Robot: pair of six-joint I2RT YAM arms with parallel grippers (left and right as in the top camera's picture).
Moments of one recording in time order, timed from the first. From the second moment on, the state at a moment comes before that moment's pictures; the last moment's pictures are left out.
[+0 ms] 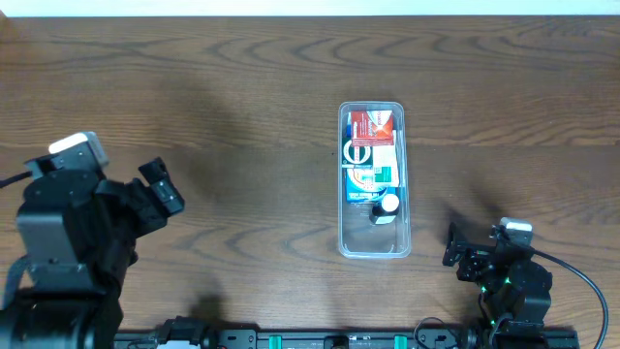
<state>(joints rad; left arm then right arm) -0.03 0.88 1.41 -1.22 -0.17 -0.37 -0.07 0.01 0.16 -0.66 -0.05 0.15</state>
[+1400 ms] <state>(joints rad) -0.03 0.01 0.48 -0.76 -0.13 -0.33 -0.07 0.01 0.16 -0.65 -0.05 0.15</state>
